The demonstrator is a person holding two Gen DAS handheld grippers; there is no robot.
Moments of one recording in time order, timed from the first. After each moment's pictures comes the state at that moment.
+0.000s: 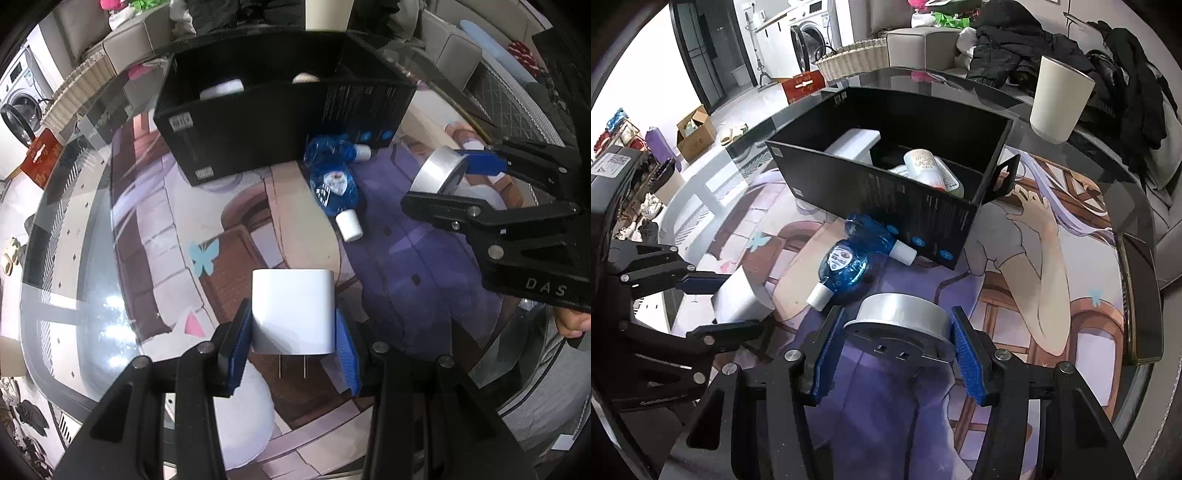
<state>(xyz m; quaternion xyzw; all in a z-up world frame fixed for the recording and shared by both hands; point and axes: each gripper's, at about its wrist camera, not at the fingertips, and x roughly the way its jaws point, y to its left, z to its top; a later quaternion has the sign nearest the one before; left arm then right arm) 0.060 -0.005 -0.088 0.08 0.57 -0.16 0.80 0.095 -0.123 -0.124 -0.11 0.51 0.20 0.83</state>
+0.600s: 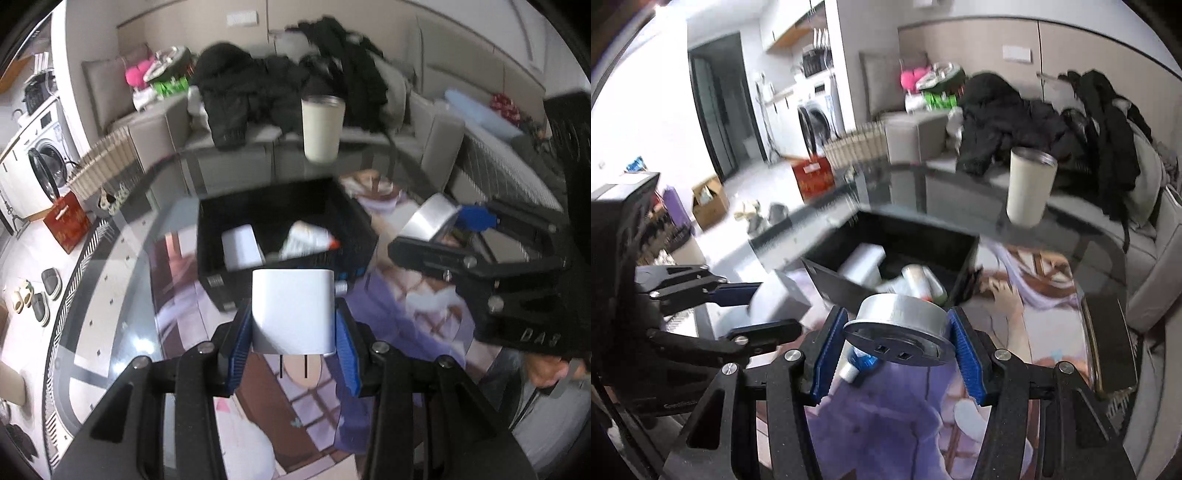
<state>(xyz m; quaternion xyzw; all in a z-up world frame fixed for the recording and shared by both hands) 0.052 0.000 0.001 0.06 0.40 -0.16 0.90 0.074 -0.142 -0.036 -0.05 0.36 0.22 0.90</state>
